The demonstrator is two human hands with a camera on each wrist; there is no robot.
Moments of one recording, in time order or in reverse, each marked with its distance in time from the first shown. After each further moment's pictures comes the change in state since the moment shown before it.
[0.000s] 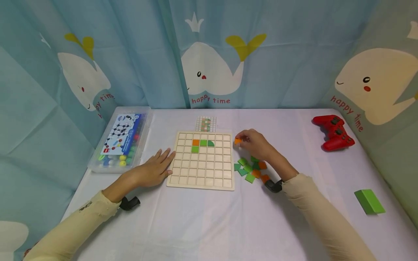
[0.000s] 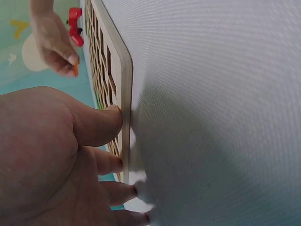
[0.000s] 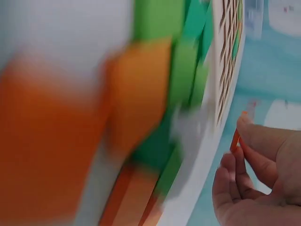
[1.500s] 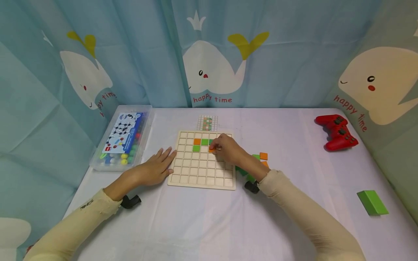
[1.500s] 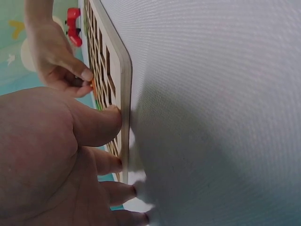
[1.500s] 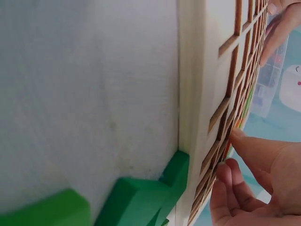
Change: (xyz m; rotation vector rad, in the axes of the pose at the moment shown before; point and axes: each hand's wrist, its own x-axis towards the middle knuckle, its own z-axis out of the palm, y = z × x) left_hand 0.003 -0.002 0.000 0.014 -0.007 0.002; right_hand 0.023 -0.055 0.056 -0.032 -0.083 -0.213
